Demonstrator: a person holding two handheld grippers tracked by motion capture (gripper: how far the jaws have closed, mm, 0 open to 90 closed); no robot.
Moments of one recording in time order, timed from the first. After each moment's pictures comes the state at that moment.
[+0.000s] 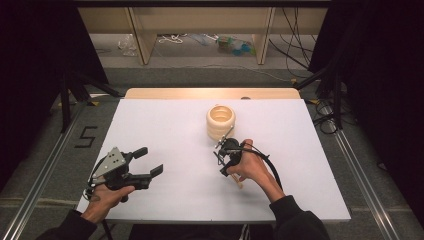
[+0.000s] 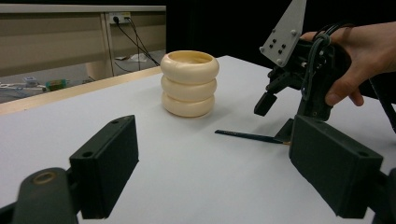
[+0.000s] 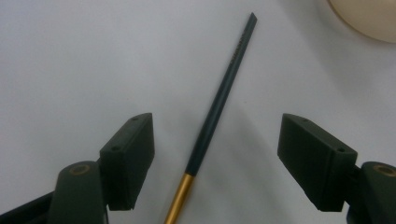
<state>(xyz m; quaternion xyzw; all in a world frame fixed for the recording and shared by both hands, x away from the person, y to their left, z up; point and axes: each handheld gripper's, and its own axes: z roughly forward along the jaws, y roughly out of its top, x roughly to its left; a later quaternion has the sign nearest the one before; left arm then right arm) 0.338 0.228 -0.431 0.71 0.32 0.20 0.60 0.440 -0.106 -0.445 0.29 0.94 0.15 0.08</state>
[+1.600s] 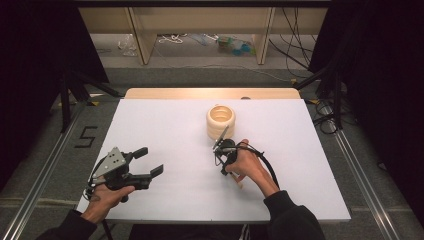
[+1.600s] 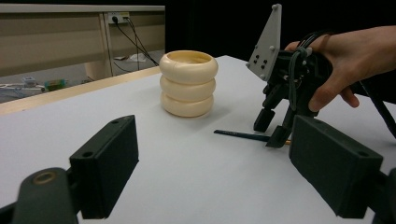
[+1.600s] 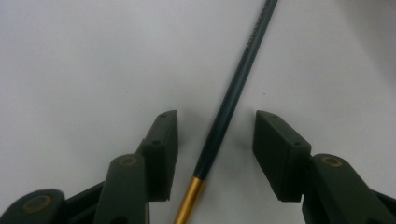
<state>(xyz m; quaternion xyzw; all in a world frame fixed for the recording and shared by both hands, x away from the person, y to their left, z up) 0.338 0.227 -0.431 0.71 0.32 0.20 0.60 0.451 -0.097 -0.456 0.31 0.95 0.10 0.03</state>
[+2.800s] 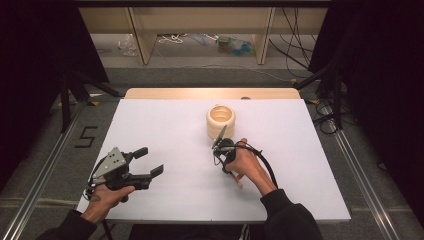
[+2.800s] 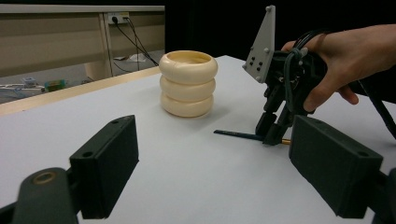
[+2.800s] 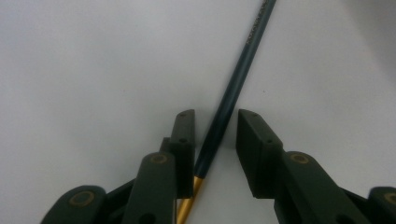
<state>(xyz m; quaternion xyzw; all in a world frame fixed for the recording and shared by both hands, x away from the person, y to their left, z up) 0.338 0.227 -0.431 0.71 0.32 0.20 0.60 0.454 -0.093 -0.455 0.31 0.95 0.08 0.03</state>
